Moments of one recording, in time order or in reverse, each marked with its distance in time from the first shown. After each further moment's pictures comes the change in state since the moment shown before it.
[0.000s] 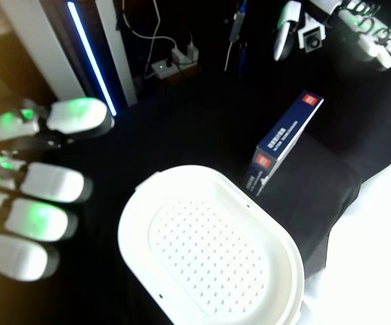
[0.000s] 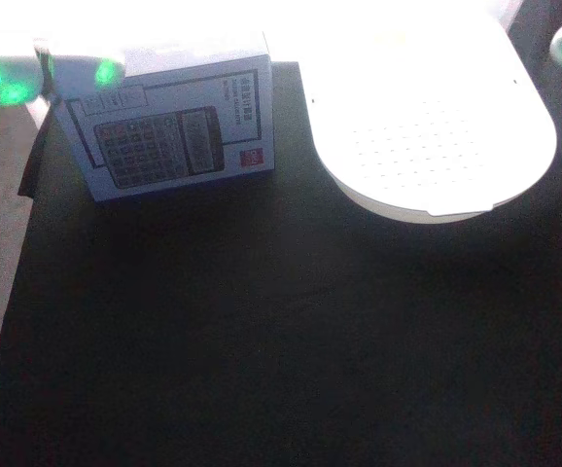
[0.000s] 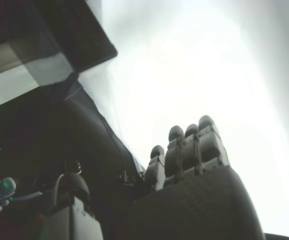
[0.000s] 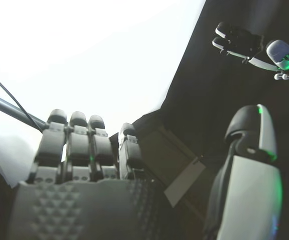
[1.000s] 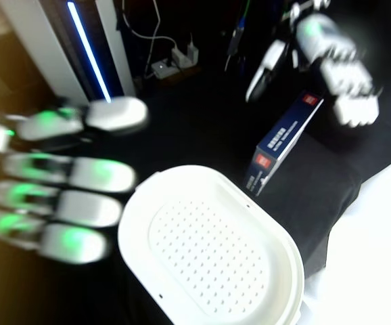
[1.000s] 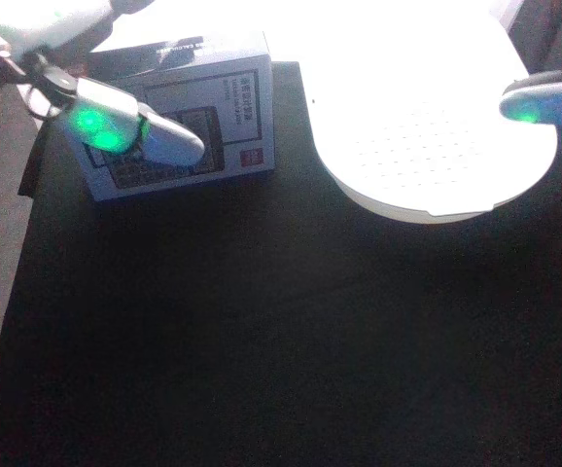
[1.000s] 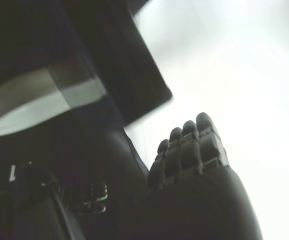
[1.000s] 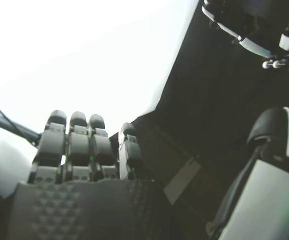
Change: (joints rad) left arm -0.086 -0.225 0.176 0.068 0.302 -0.002; right arm 0.030 -0.094 0.057 -0.043 -0.070 -0.001
